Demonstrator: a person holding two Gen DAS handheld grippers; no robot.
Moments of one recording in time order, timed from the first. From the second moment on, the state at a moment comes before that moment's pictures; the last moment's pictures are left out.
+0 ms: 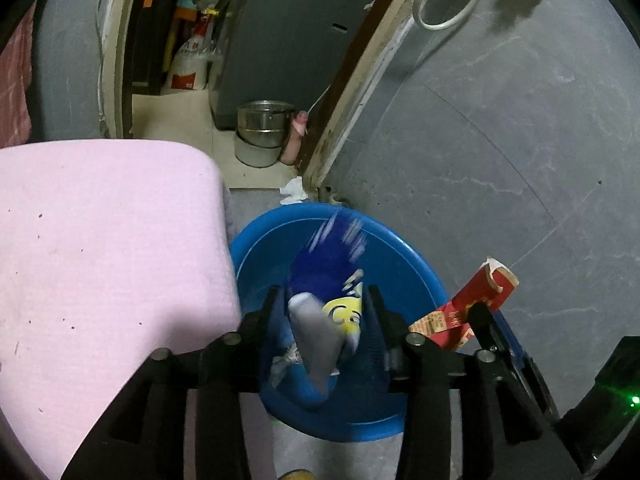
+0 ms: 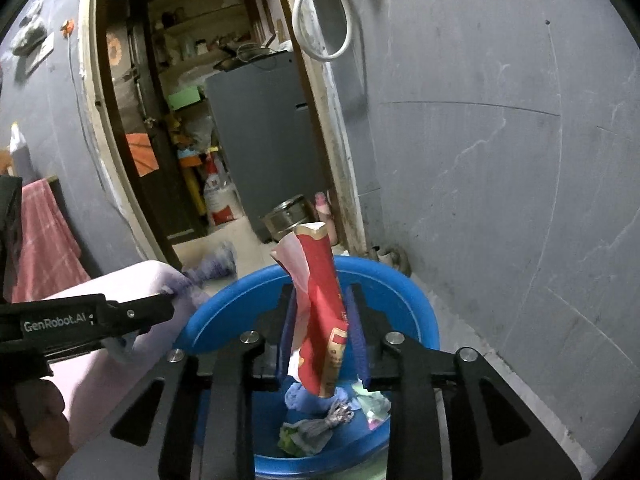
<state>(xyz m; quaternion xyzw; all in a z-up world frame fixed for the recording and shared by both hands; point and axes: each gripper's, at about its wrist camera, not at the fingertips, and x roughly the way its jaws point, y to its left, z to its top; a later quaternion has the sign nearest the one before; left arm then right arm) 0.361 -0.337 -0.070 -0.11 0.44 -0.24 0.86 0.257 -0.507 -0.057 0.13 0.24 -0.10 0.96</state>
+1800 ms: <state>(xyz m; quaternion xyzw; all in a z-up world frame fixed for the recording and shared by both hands) 0.186 -0.045 0.065 -0.06 0.16 -0.05 0.98 0.161 -0.316 0.075 0.07 0.05 0.04 1.00</state>
